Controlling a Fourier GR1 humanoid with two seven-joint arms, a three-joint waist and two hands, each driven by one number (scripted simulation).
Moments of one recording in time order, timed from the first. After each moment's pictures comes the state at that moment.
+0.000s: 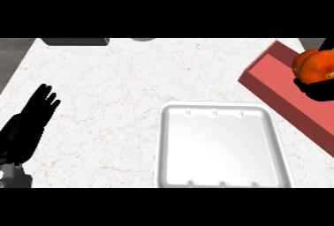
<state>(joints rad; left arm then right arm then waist) -0.05 0.21 0.23 -1.65 0.21 -0.13 0.30 -0.56 -0.40 -0.22 -1.79 0.97 0.47 0.35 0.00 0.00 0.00</state>
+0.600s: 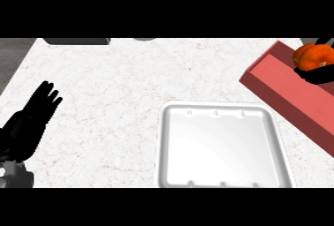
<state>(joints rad) -0.07 0.20 0.23 -1.66 0.20 -0.12 0.31 -0.61 -0.48 -0.28 -1.34 0.97 0.19 0.07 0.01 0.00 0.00</state>
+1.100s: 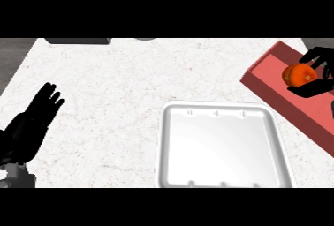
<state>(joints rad) -0.05 0.19 0.22 -1.67 0.20 -0.12 0.31 -0.62 -0.48 -0.31 -0.98 0.96 0.13 0.00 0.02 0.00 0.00</state>
